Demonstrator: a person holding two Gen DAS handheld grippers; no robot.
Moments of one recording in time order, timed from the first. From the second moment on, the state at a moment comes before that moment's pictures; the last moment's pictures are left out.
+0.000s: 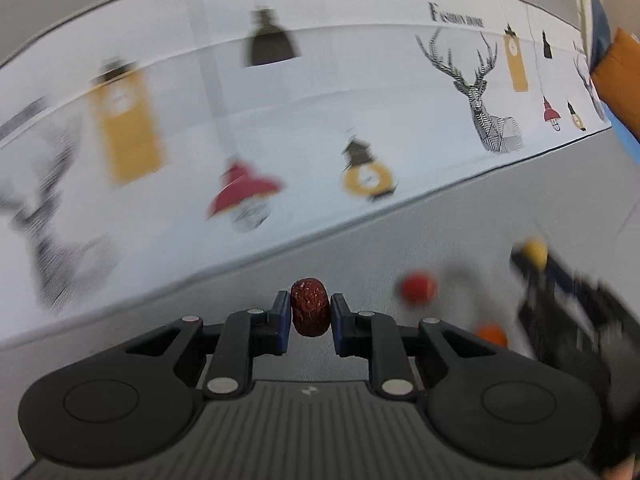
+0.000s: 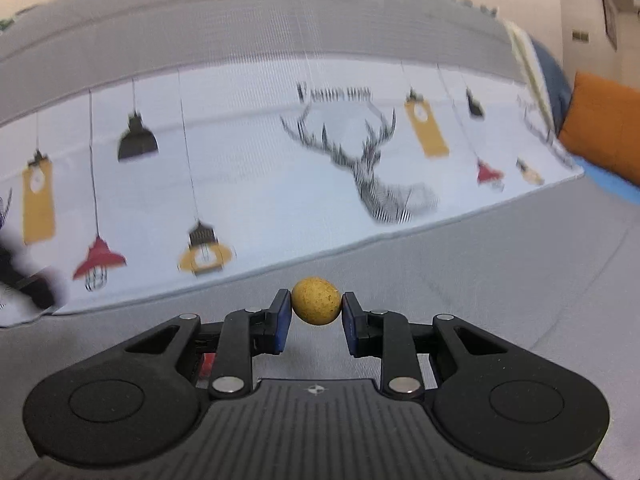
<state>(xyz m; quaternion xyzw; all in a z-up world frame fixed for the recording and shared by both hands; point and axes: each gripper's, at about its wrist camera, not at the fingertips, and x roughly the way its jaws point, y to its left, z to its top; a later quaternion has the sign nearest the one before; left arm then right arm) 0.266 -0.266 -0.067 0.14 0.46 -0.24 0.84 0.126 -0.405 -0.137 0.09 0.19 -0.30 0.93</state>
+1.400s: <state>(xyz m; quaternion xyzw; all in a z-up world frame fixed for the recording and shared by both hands) -0.083 0.099 0.042 -0.02 0.39 -0.15 0.91 -0.153 -0.053 0.037 -0.03 0.26 0.07 0.96</state>
